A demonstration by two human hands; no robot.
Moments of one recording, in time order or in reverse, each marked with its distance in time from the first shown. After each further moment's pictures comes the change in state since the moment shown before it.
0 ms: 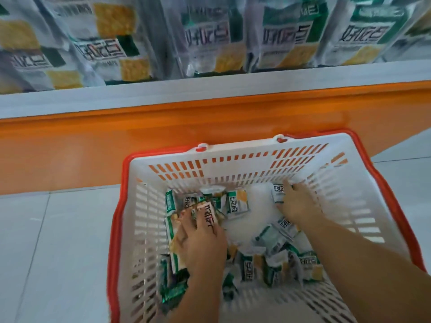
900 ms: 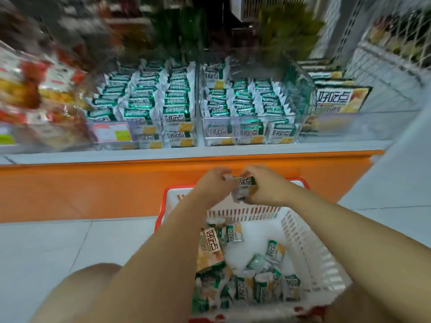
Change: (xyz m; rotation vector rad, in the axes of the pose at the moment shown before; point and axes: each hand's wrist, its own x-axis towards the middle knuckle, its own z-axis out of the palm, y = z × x) left_hand -0.085 0.082 -0.213 -0.395 -0.168 0.537; right_hand -0.199 -0.085 -0.200 0.100 0.178 -0.717
